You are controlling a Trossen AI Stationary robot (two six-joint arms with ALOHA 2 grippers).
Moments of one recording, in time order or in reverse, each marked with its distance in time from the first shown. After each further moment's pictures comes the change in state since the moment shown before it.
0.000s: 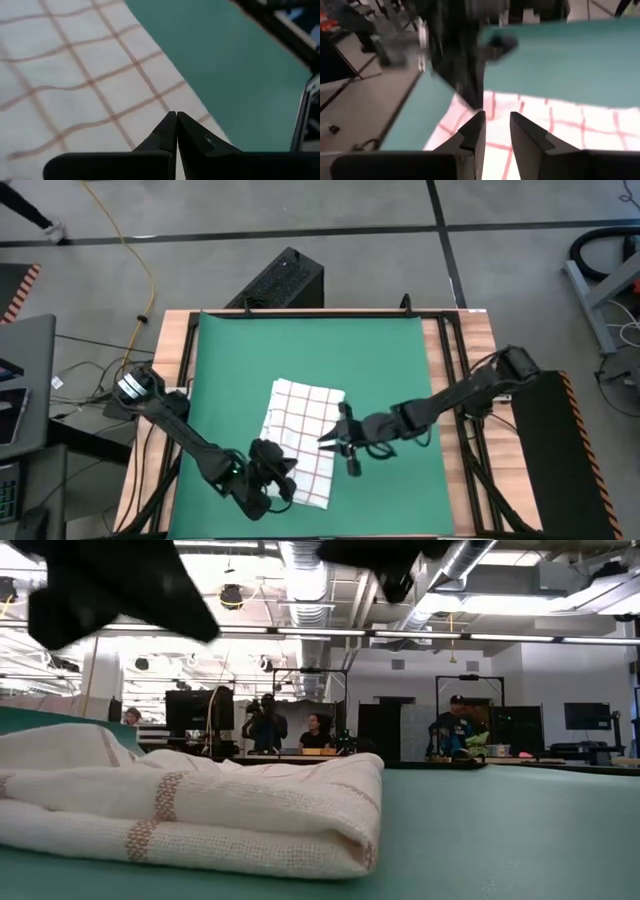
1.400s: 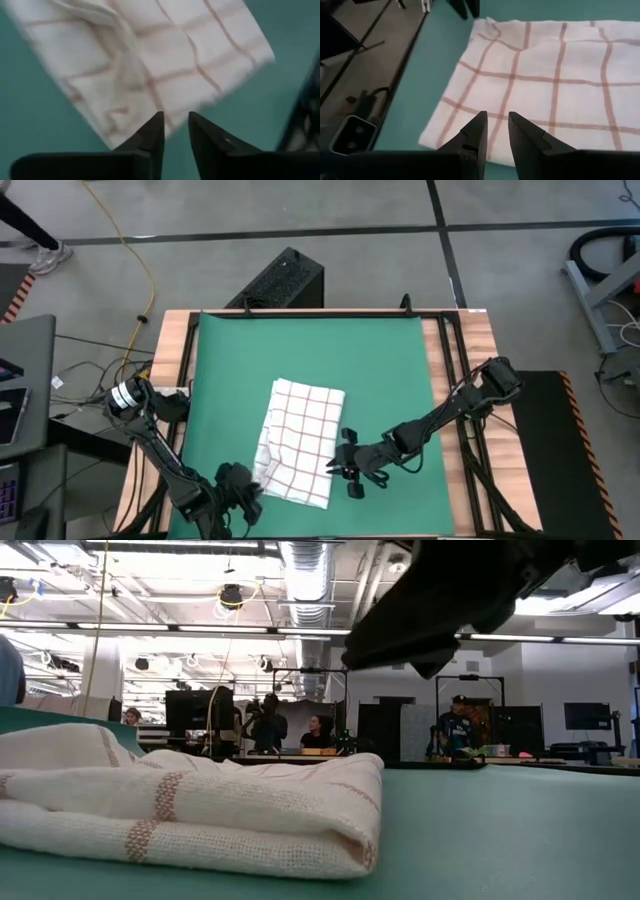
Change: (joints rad) left arm -0.256 0.038 -0.041 -0.199 0.144 -0.400; right arm 0.122 0.156 0.001 -0.062 0.032 0.203
